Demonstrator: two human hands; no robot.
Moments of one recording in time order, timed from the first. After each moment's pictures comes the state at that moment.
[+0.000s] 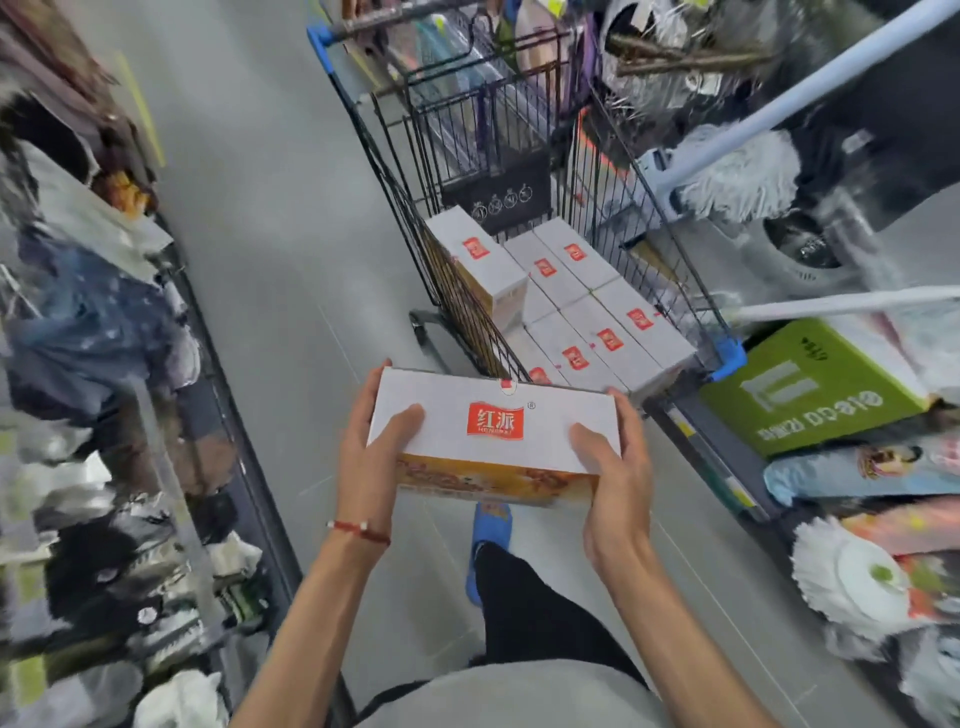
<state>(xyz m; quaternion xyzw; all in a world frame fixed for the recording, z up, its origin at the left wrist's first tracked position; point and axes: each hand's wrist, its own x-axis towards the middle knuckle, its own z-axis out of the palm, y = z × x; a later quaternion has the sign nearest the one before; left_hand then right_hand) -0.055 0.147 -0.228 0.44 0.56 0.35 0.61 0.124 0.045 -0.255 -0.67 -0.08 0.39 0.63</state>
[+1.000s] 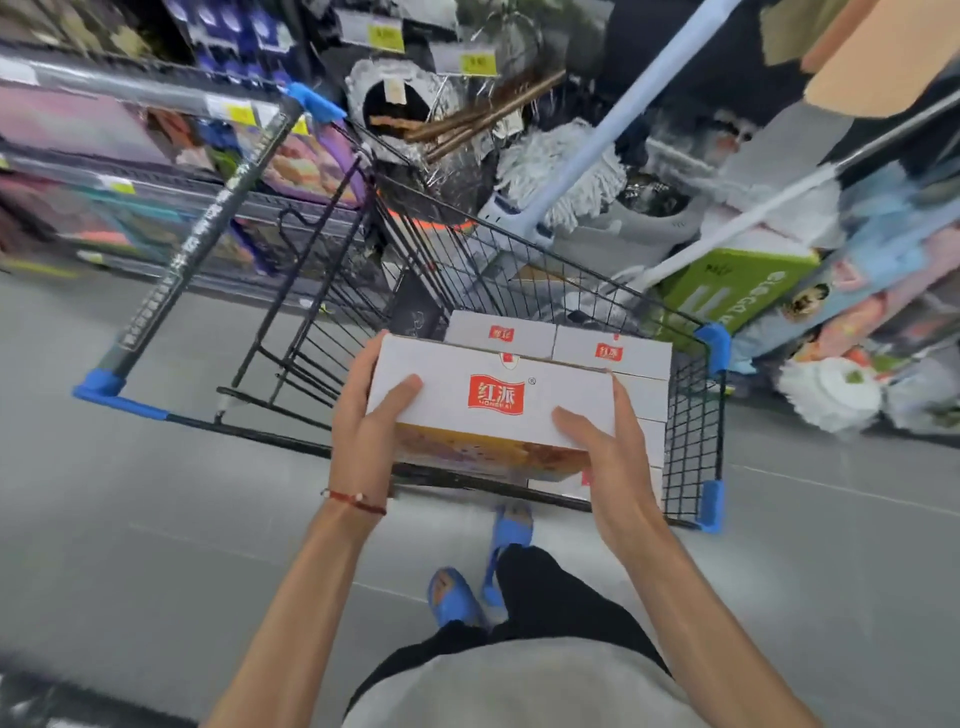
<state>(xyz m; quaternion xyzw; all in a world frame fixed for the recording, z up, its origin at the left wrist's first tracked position) 0.097 0.592 -0.206 0.63 0.30 0.12 0.71 0.151 0.379 -0.238 -0.68 0.12 0.21 0.70</state>
